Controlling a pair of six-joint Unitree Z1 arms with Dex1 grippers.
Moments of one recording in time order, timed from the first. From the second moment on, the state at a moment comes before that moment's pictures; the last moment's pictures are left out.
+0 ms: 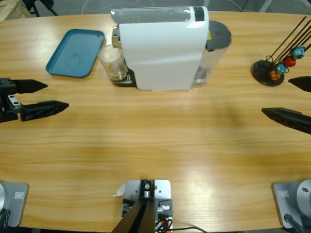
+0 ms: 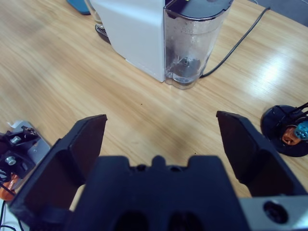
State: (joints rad) arm 0 -0.76 1.13 -0.60 0.19 -0.11 -0.07; arm 1 0.62 0.81 -0.53 0.24 0.07 0.01
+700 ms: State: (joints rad) arm 0 -0.76 1.13 -0.60 0.19 -0.11 -0.07; arm 1 0.62 0.81 -0.53 0.24 0.07 0.01
